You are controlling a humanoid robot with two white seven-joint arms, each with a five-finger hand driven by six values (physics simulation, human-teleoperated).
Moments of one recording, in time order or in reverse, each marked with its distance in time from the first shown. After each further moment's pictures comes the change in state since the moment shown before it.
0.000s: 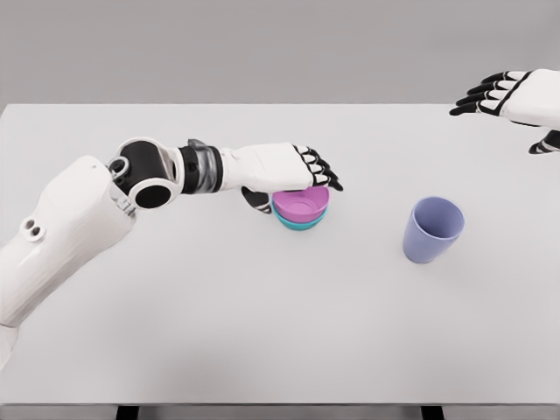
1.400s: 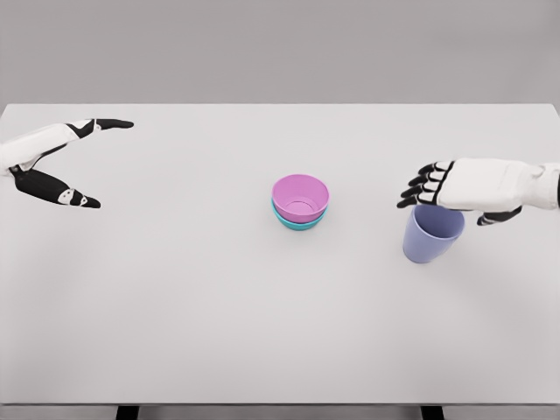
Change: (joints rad) left arm 0.374 0.531 0.433 0.112 0.873 -0.220 0.000; right arm 0.064 0.021 0.195 -0.134 0.081 0.000 0.000
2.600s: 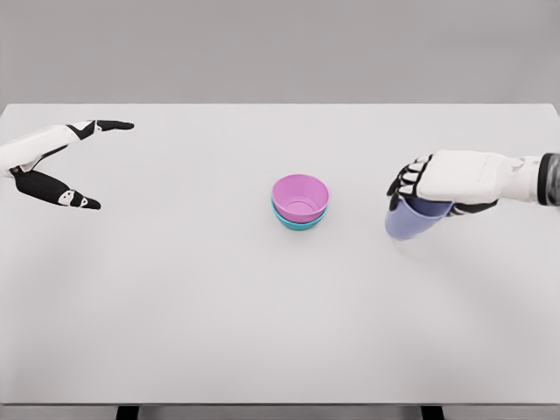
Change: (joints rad) left arm 0.002 0.000 -0.001 0.001 -0.004 0.000 0.000; right arm -0.009 0.084 -0.030 0.019 -0.024 -0.001 -0.001
